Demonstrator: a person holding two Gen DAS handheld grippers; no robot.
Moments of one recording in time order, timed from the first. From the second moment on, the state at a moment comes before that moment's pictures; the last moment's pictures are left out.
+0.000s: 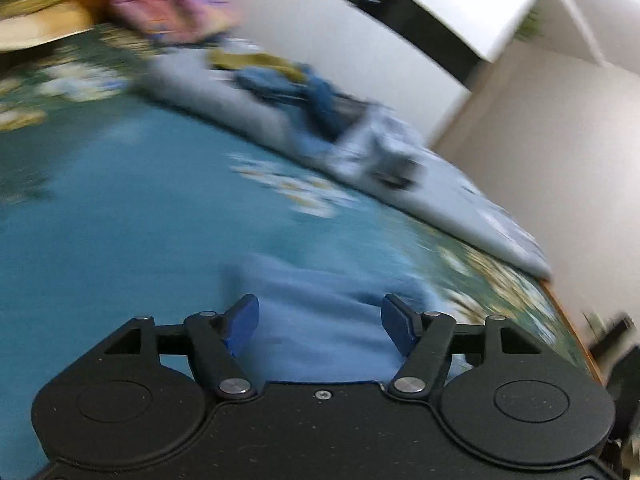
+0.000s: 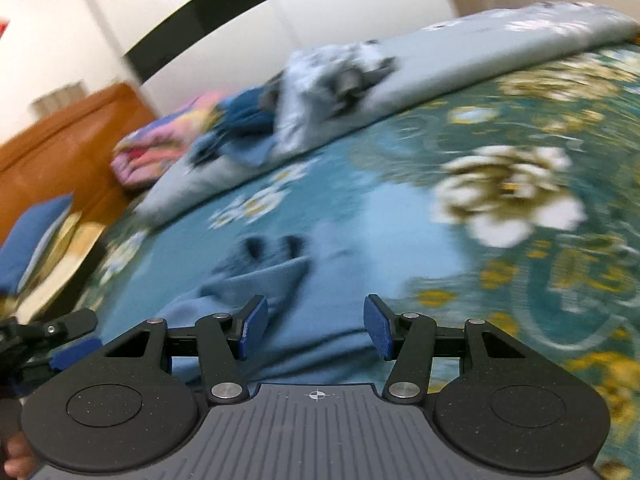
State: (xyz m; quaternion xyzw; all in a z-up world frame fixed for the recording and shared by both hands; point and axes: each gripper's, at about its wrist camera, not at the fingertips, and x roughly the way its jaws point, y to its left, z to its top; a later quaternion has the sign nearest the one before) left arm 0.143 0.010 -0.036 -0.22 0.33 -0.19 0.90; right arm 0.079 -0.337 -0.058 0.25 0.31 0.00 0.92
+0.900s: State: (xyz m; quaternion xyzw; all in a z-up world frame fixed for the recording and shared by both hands) left arm 0.176 0.010 -0.084 -0.27 0.42 -0.20 0.84; right arm 0.087 -0.352 -0.070 0.31 0.29 -0.03 0.91
